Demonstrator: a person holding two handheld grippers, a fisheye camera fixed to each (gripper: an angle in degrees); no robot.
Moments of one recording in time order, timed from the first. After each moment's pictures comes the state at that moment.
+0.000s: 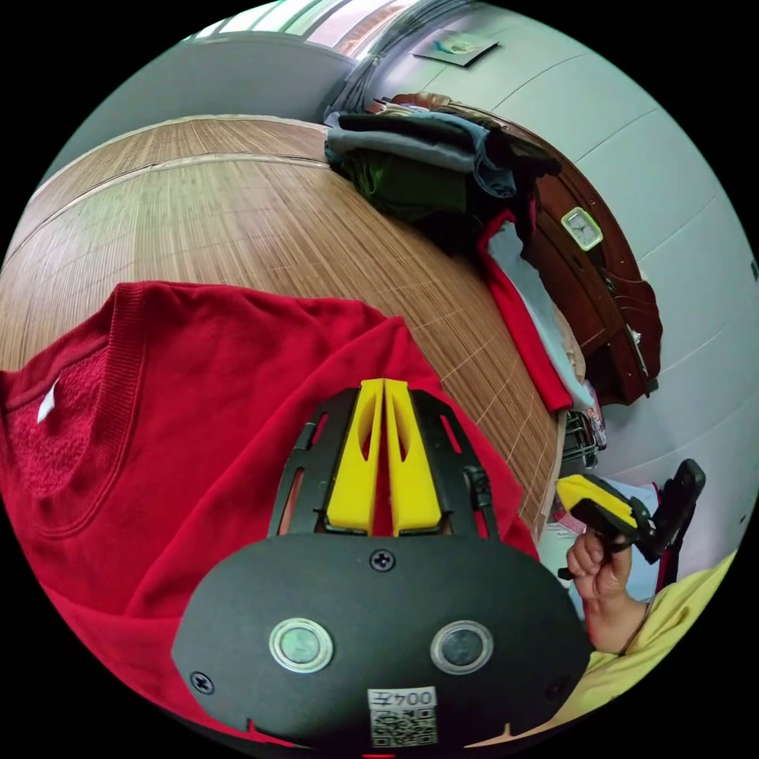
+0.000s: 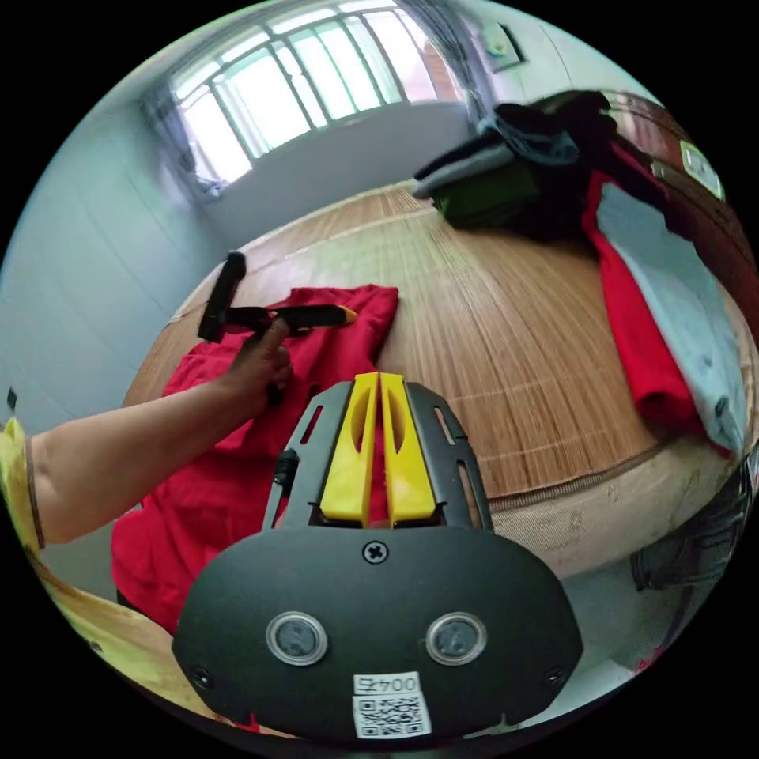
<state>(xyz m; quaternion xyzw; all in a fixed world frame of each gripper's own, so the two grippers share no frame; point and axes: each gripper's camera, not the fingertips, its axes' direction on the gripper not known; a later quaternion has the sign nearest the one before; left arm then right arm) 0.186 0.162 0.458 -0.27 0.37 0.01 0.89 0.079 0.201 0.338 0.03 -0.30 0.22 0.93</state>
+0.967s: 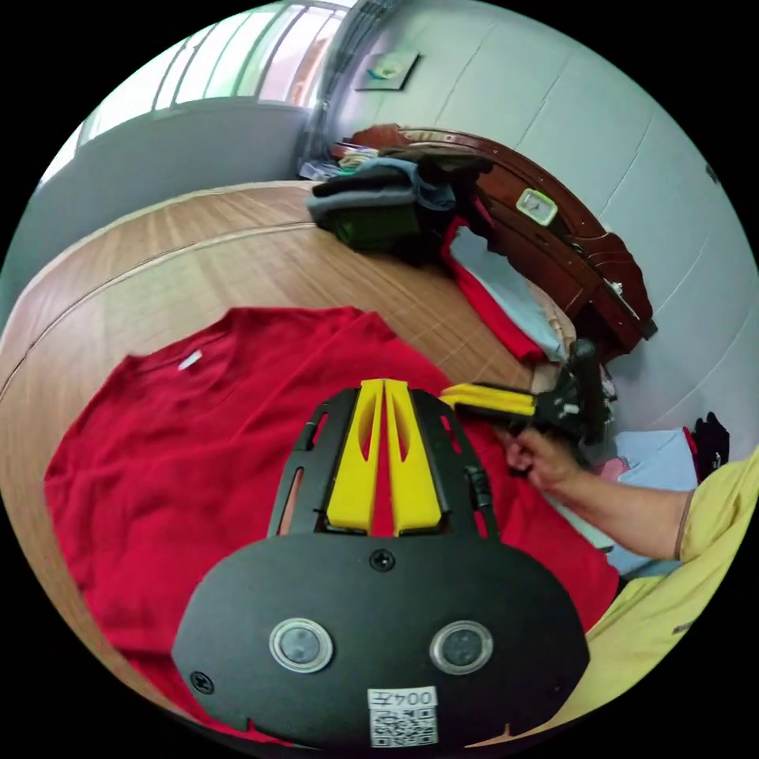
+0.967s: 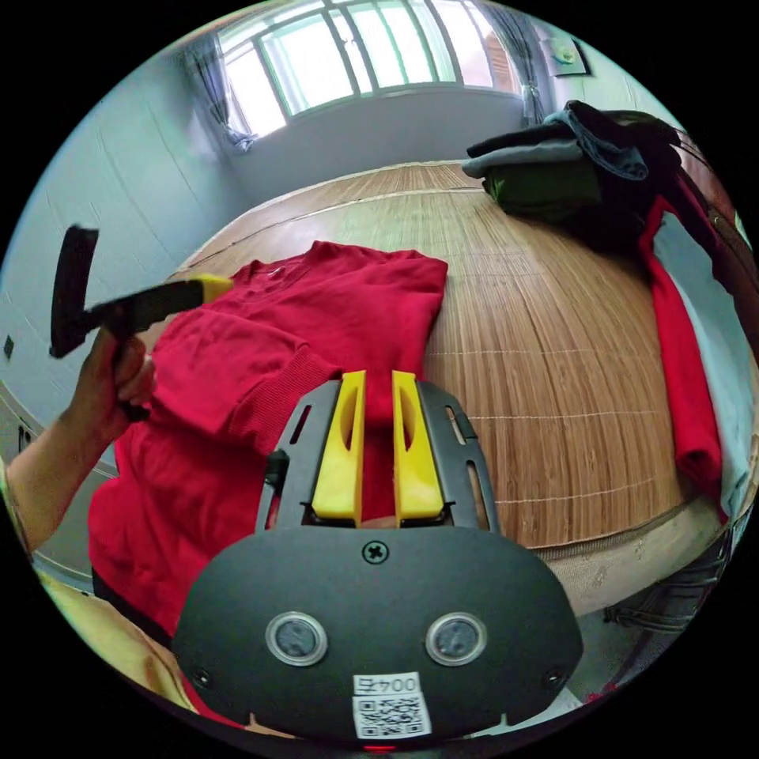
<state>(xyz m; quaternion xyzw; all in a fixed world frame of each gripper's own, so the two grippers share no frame) 0.151 0.175 0.243 -0.20 0.31 0.08 0.93 -0.089 0.103 0.354 -0.05 -0.31 0.15 0.94</state>
